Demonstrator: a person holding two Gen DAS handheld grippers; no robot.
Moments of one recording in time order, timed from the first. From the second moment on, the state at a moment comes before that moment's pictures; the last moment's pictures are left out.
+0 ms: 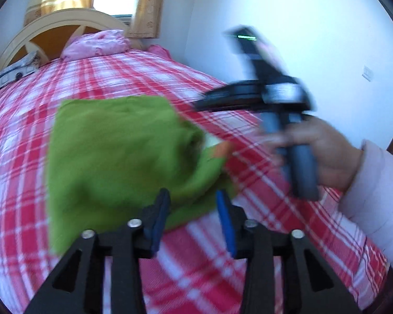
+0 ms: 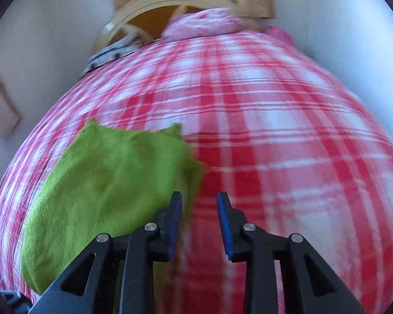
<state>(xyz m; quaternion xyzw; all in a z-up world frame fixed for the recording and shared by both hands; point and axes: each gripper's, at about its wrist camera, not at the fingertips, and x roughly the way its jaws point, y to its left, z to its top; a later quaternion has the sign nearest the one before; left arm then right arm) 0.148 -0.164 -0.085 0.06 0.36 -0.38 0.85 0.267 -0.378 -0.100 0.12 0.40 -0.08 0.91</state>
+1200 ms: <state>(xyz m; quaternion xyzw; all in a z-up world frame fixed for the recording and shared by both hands) 0.179 -0.104 -0.109 0.11 0.40 -0.21 0.88 0.139 -0.290 -0.128 0.11 0.42 0.00 0.90</state>
